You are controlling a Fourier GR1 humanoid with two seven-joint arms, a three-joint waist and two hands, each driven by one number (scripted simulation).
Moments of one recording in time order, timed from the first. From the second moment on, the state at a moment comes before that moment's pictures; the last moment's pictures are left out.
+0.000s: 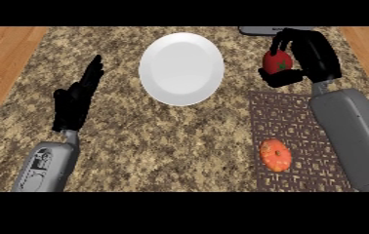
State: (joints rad) left arm -0.28 0.23 -0.03 -1.38 -0.04 0.07 0.08; right arm -0.65 -0.41 0.12 -1.16 0.65 -0.13 -0.06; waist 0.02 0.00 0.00
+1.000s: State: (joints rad) left arm -0.31 0.20 -0.03 -1.39 -0.06 0.05 0.10; right arm -1.10 -0.03 0.15 -0.48 0.74 -0.25 -0.06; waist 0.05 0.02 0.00
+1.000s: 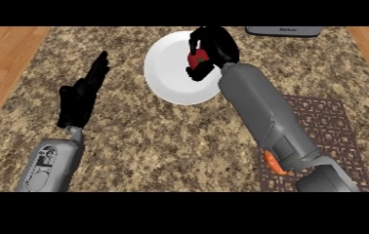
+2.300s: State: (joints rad) left arm -0.32 0.19 -0.03 -1.37 -0.07 0.04 0.09; right arm -1.12 -0.02 -0.11 -0.30 0.30 -0.34 -0.26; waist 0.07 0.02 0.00
